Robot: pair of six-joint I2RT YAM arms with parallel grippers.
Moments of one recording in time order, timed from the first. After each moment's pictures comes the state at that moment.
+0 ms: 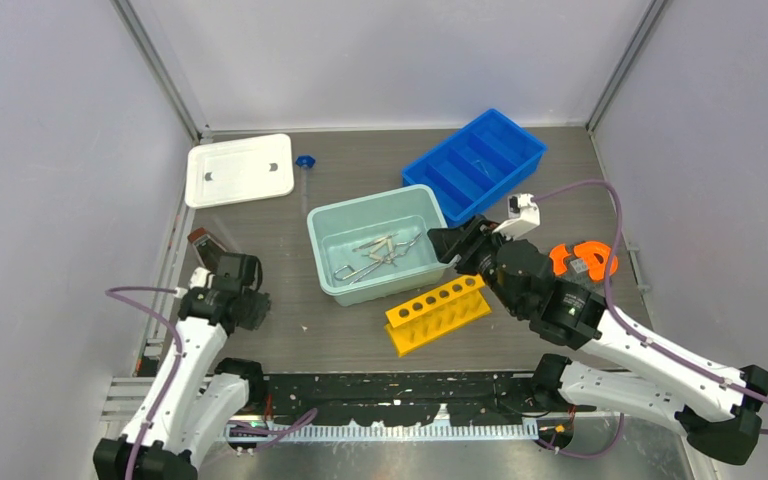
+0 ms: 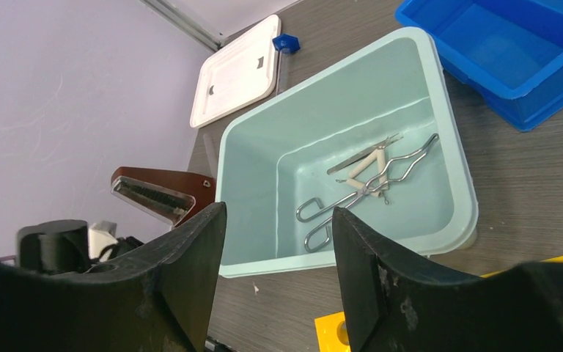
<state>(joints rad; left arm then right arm) -0.16 0.78 0.57 -1.00 -0.26 -1.32 0.98 0.80 0.83 -0.24 0.55 0.85</state>
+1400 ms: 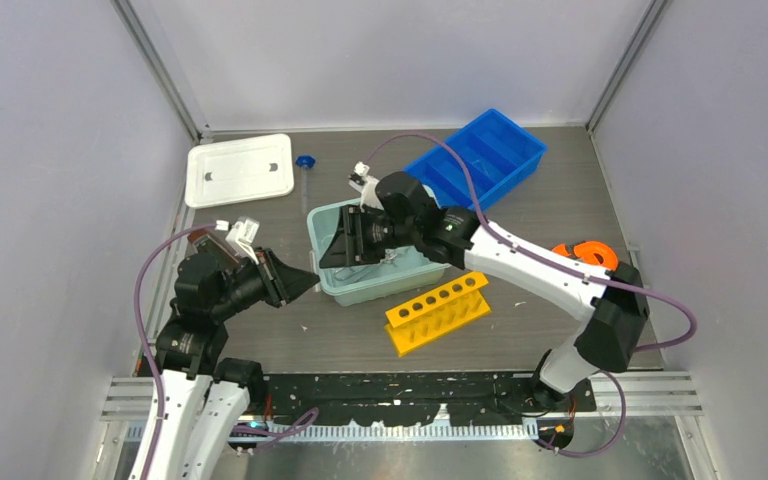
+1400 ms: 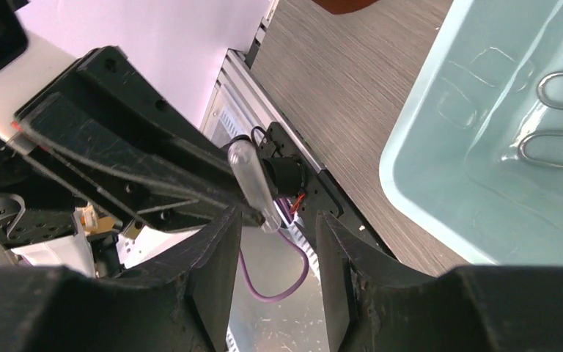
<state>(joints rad) -0.16 0.47 0.67 -0.51 0.66 -0.56 0.95 1.54 1.40 -0.35 -0.37 0.81</state>
